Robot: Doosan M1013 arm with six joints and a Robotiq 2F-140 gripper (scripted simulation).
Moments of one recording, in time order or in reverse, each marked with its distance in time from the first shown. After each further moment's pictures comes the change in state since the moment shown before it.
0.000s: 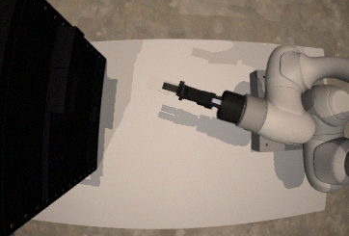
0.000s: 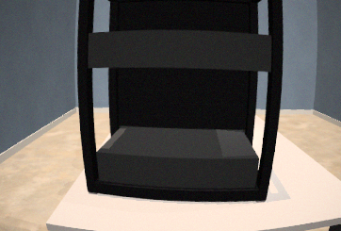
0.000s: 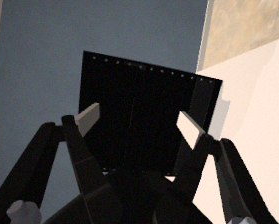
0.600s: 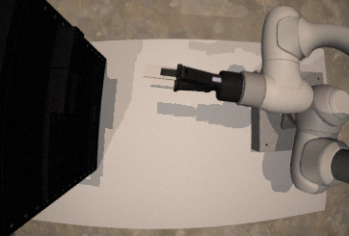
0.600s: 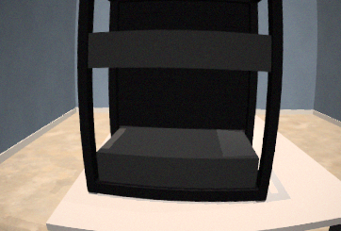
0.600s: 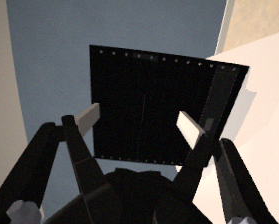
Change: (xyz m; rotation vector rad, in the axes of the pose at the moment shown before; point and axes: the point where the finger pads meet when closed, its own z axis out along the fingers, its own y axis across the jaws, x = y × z) arm 0.015 -0.020 0.016 0.080 -0.176 0.067
